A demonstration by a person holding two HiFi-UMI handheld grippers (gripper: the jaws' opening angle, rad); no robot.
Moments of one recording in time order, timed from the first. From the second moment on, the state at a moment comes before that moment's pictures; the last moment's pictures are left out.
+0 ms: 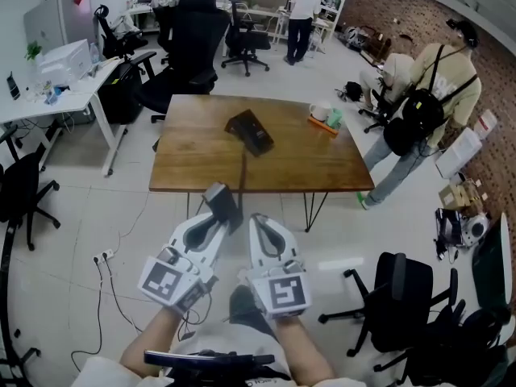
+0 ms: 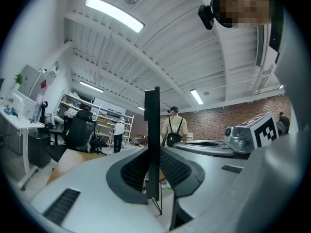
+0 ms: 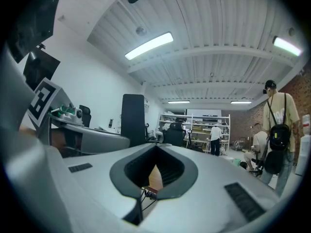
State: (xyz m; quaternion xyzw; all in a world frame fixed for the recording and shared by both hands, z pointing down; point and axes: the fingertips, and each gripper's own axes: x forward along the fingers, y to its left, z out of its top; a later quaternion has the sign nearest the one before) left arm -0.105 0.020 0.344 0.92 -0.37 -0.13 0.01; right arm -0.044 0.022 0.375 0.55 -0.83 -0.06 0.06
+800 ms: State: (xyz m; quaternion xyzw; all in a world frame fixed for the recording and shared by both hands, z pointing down) left arm -0.055 -0.108 0.359 0.91 -0.40 -0.11 0.01; right arm 0.006 -0.118 0.408 0.55 -0.83 -0.04 0.08
